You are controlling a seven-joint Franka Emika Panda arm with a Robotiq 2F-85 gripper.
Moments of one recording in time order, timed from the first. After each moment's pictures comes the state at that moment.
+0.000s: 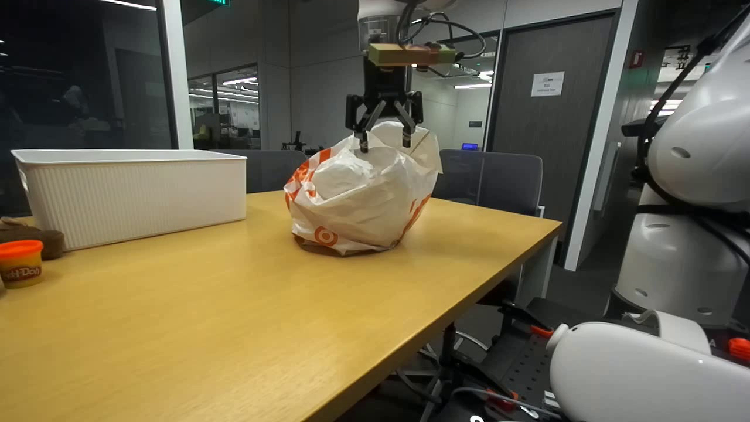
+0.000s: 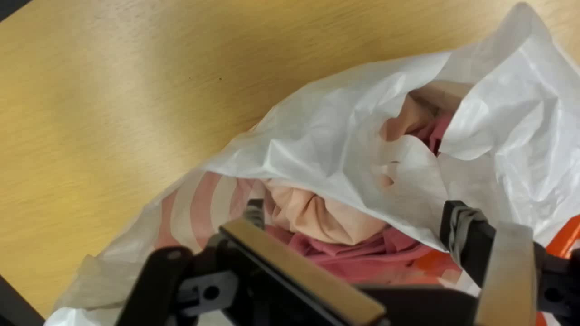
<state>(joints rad) 0.00 -0.36 0.24 -2.34 -0.15 2.03 0.69</state>
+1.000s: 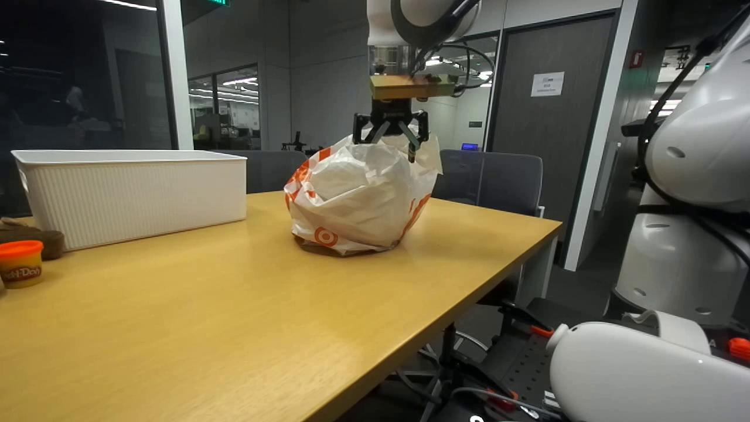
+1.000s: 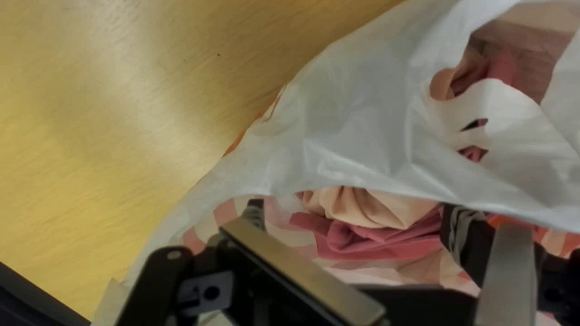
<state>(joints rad) -0.02 -0.36 0.23 -2.46 -0.26 2.21 0.89</state>
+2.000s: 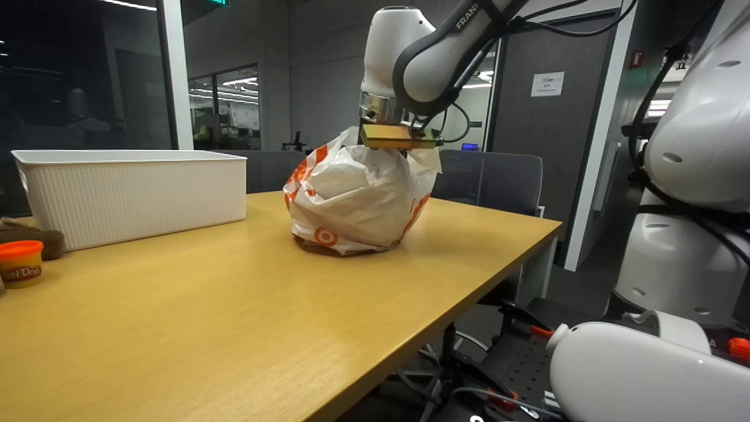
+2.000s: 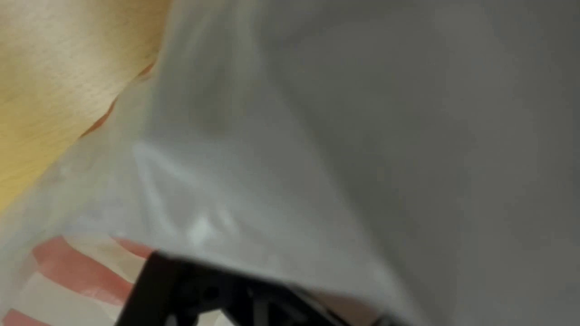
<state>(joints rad) -0.04 -0.18 0.20 -2.53 -0.41 2.63 0.91</state>
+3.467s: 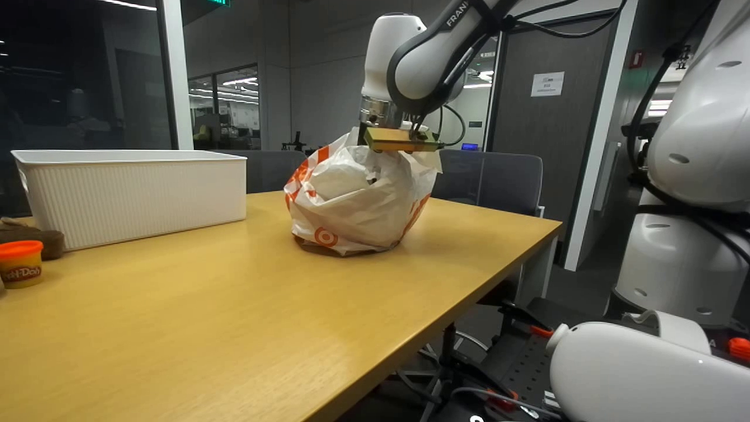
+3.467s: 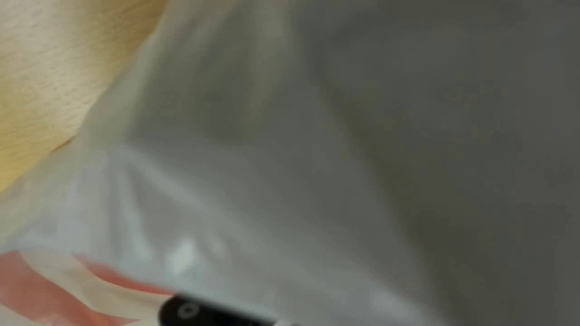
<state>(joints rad) 0.00 -0.16 0.17 -2.53 -0.27 2.62 0.72</state>
